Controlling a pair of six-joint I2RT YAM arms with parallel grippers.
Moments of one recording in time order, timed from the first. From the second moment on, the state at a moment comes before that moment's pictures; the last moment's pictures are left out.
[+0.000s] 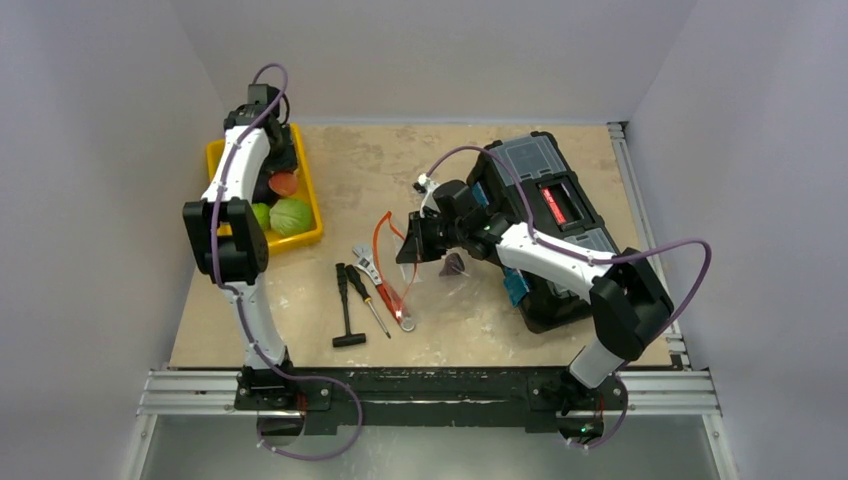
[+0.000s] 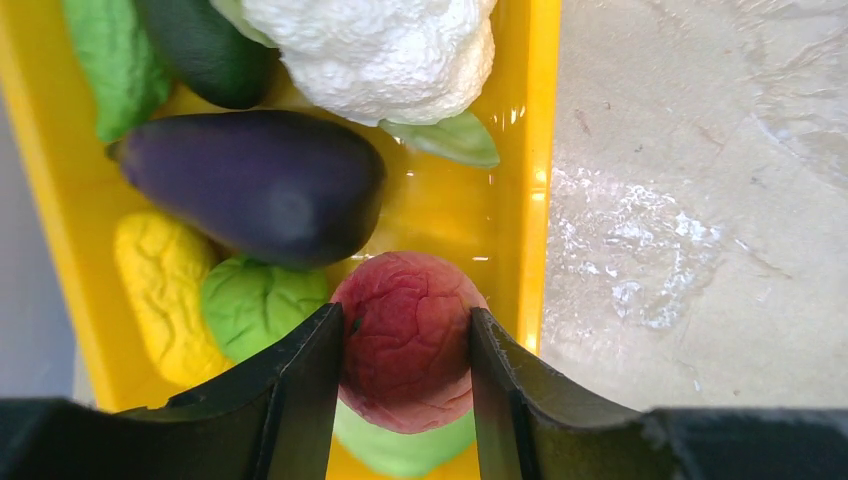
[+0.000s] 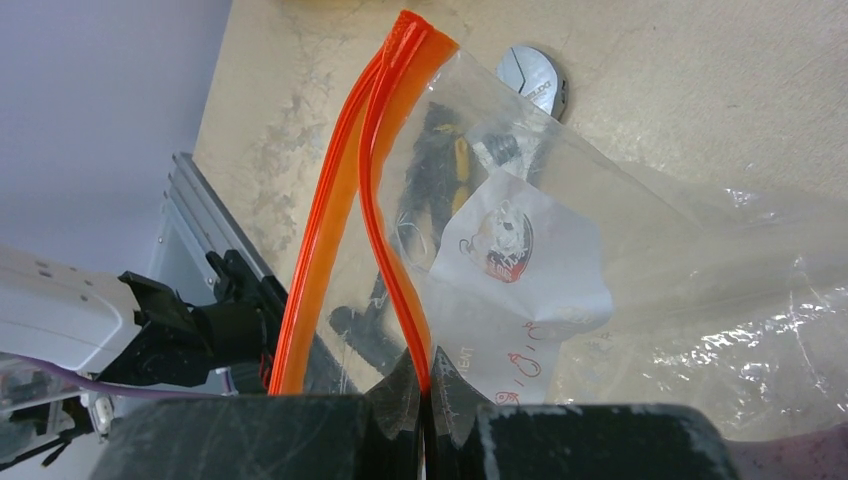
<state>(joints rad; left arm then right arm) 0.06 2.11 1.96 -0.92 -0.18 -0.19 0.77 1.62 1.15 -0.19 -0.38 0.60</state>
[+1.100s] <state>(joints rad) -0.20 1.07 1.10 -0.63 0.55 -0.71 0.78 1.64 1.16 -0.18 -0.37 0.70</state>
